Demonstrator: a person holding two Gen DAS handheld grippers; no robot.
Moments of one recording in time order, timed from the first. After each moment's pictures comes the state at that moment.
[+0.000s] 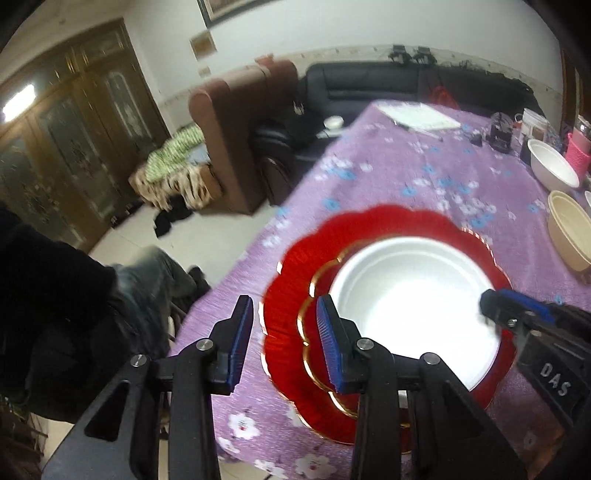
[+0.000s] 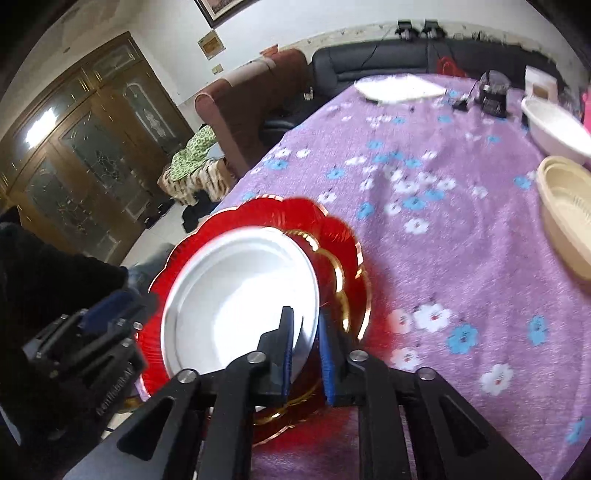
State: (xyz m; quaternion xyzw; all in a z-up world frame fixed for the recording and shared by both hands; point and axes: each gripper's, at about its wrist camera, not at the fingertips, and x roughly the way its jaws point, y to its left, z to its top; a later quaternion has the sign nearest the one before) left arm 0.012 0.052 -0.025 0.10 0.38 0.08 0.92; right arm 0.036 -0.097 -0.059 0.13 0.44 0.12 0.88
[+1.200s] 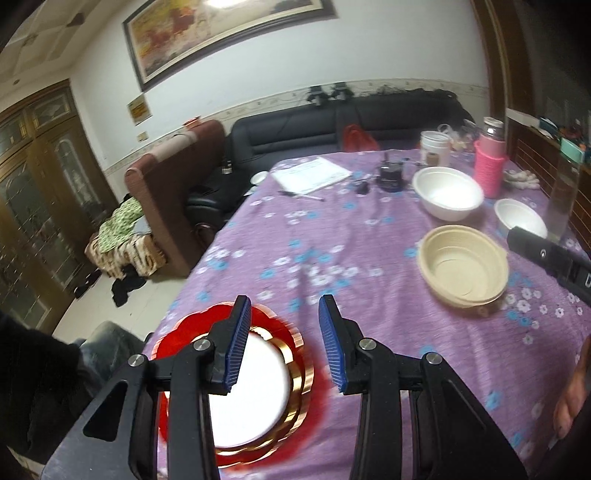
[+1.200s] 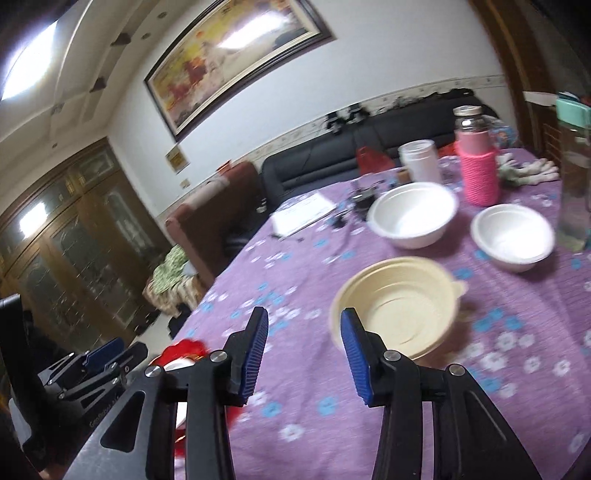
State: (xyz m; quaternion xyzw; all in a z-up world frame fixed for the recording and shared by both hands) left arm 0.001 -0.115 0.041 0.15 0.31 -0.05 0.94; right arm -0.035 -0.317 0.021 0.22 0.26 0.03 0.94
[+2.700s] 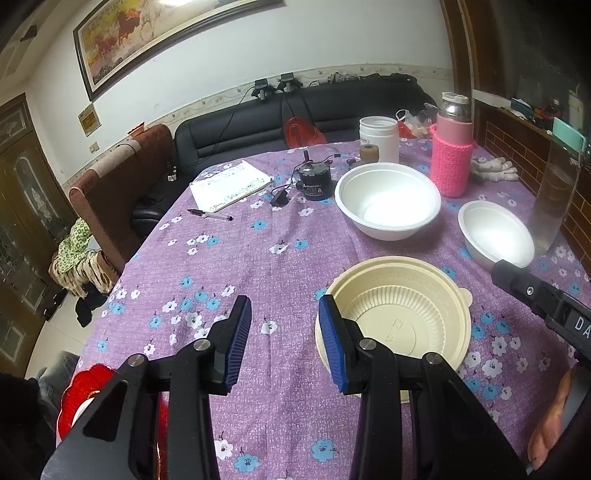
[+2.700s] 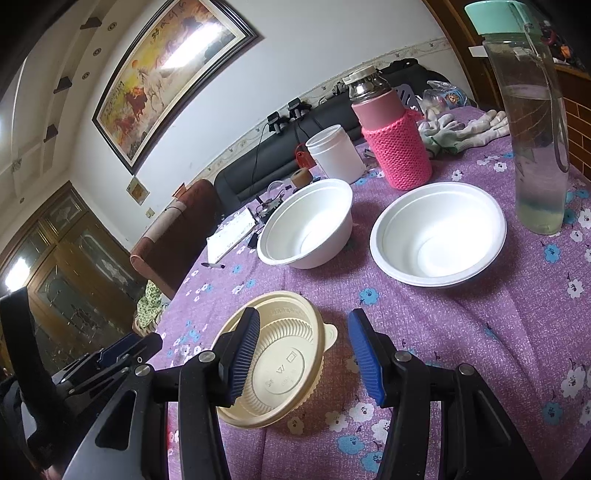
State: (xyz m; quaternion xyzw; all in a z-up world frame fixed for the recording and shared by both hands) left arm 0.065 -0.242 0.009 0.16 0.33 -0.12 0.92; right arm 0.007 -0.452 -0.041 0.30 0.28 -0.02 0.91
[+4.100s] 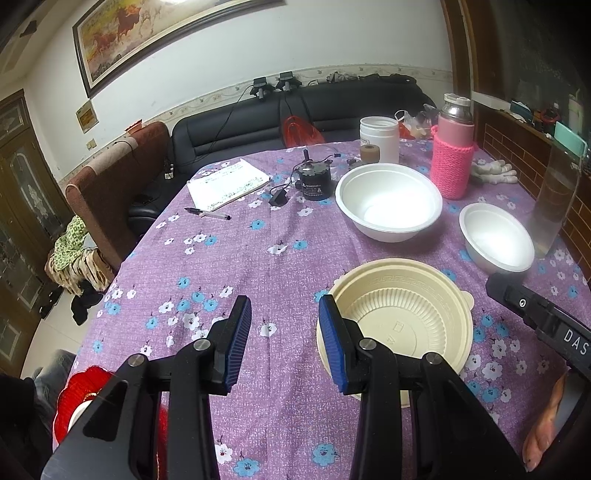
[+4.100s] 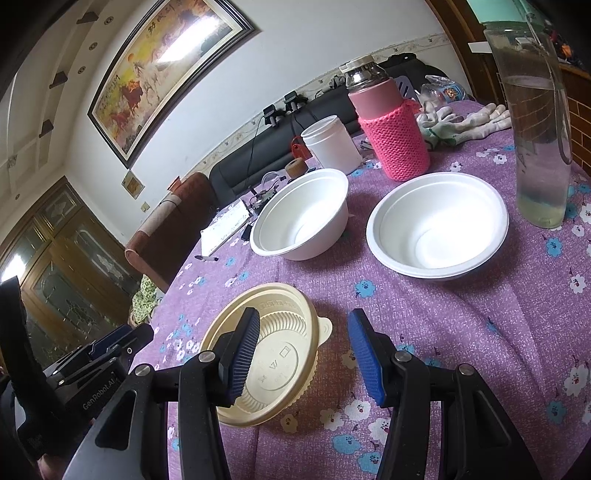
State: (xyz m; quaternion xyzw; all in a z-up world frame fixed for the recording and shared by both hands) left arm 0.070 -0.243 0.009 0.16 0.34 -0.12 0.92; right arm 0.013 -0.451 -0.051 0.30 0.29 -0.02 0.91
